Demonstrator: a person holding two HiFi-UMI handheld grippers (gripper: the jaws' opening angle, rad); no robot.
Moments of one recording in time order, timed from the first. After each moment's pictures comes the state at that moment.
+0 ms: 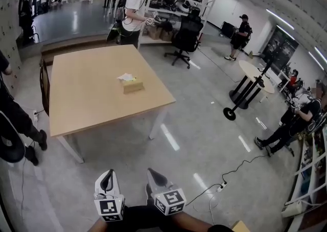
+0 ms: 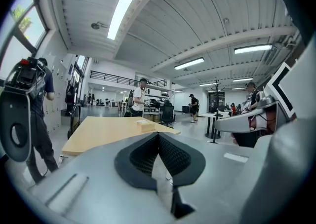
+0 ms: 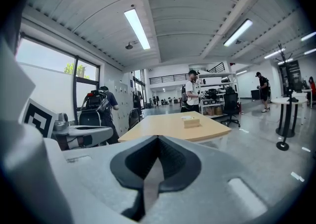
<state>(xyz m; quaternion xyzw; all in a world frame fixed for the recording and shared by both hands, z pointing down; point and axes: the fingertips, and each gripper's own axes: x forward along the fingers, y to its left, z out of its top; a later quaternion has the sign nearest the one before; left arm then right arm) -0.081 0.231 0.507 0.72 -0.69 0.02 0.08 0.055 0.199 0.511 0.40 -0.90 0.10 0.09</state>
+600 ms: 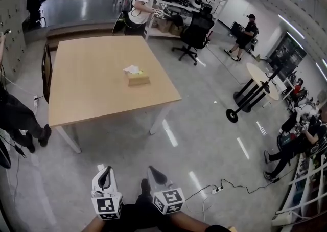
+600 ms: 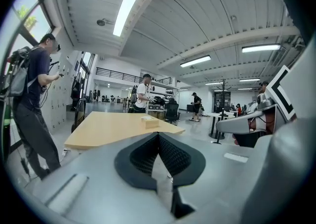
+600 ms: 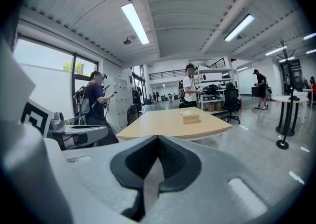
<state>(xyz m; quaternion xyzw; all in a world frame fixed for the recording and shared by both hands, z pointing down) -0.089 0.230 0.527 0.69 -0.71 0.02 0.11 0.056 0.184 0.525 0.40 -0.90 0.11 0.12</state>
